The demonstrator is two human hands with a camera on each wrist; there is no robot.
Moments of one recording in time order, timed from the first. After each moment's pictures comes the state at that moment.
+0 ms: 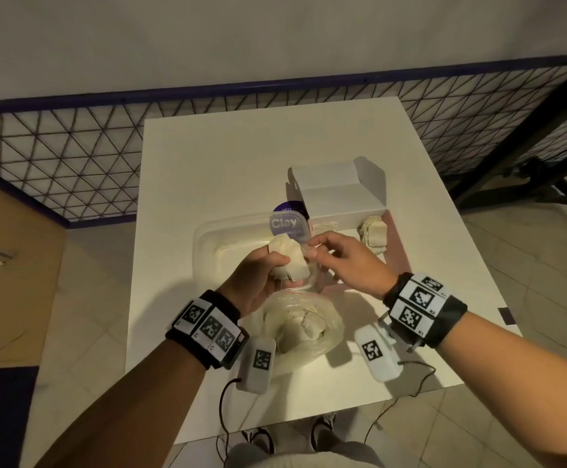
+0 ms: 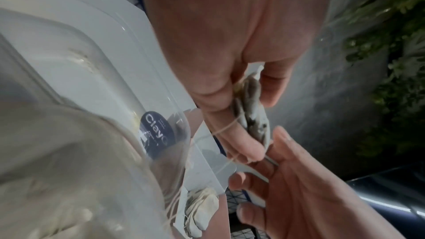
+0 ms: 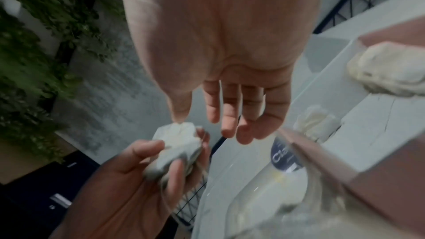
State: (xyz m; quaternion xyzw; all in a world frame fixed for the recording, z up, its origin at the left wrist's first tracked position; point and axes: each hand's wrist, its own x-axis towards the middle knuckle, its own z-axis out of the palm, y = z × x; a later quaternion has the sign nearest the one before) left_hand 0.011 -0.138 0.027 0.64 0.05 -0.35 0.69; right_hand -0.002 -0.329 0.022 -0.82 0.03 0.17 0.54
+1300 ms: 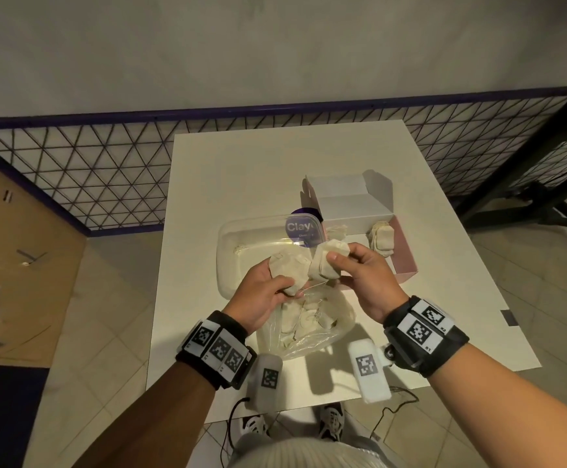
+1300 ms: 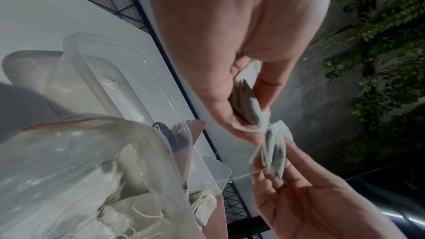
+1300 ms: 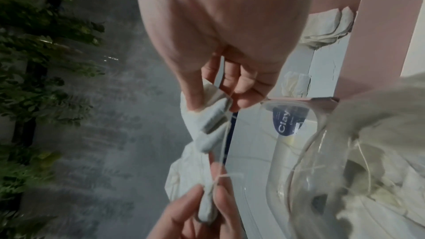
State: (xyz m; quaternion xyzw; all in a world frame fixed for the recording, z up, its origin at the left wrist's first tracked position) left_hand -0.043 -0.103 0.022 0.56 0.04 -0.27 0.79; right_hand -0.057 -0.291 0.042 -0.62 0.20 0.07 0.76
